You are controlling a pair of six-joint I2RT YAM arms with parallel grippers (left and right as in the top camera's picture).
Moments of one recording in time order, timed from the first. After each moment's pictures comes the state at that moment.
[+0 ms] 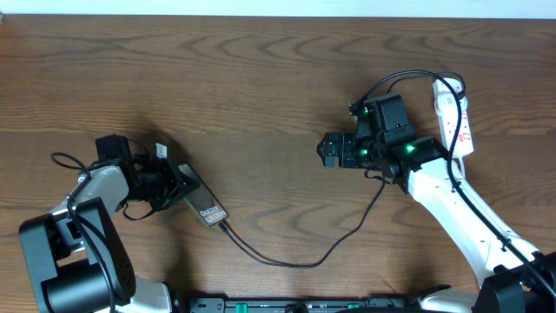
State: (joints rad) left arm 0.33 1.67 0.76 -0.57 0.73 -0.27; right arm 0.35 1.48 1.01 -0.55 -0.24 0.40
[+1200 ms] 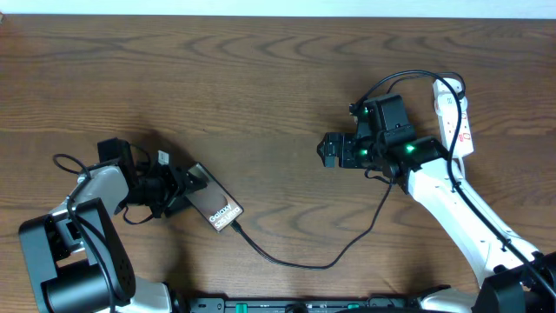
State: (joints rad) left arm 0.33 1.67 0.76 -0.68 0.72 -0.28; right arm 0.35 1.48 1.01 -0.56 -0.24 0.40
